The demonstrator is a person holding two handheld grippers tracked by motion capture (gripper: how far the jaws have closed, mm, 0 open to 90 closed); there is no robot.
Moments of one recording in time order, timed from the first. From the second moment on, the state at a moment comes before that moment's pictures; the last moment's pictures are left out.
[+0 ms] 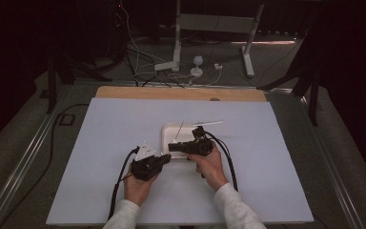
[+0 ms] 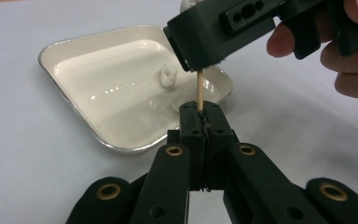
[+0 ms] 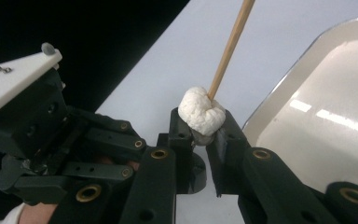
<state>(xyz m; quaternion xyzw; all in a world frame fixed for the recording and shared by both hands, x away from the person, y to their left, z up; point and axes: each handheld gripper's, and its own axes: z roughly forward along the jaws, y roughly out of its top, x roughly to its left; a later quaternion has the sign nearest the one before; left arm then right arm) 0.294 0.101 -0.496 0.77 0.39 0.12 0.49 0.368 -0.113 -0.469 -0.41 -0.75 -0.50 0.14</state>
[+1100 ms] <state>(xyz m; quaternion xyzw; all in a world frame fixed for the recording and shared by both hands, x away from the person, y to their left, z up) 0.283 0.111 -0.487 0.78 0.37 0.14 0.48 0.387 -0.129 -0.427 -0.42 -0.72 -0.55 0.07</state>
